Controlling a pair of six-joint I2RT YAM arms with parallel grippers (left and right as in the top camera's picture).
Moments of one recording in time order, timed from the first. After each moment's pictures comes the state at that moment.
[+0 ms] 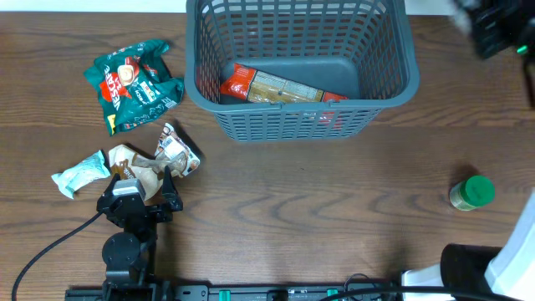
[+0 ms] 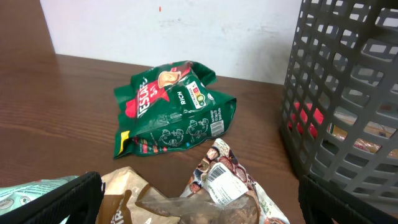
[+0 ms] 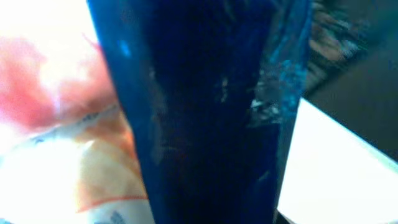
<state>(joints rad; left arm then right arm) -0.03 0.01 0.05 -0.18 -0.11 -0.11 -0.06 1.66 2.52 -1.25 -0.30 -0.56</state>
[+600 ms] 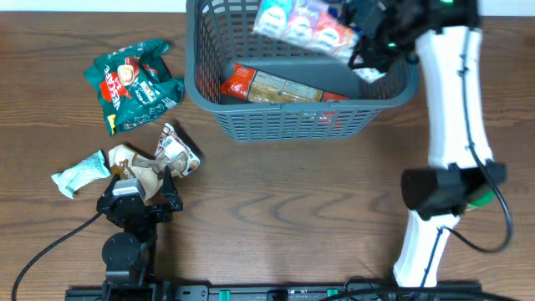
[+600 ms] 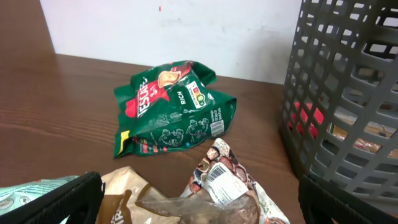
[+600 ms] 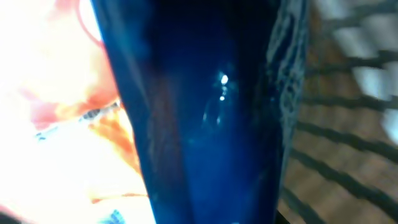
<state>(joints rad) -0.03 0.01 0.05 -0.18 -0.11 -0.11 0.14 2.17 2.48 -1.51 -0.18 -0.77</state>
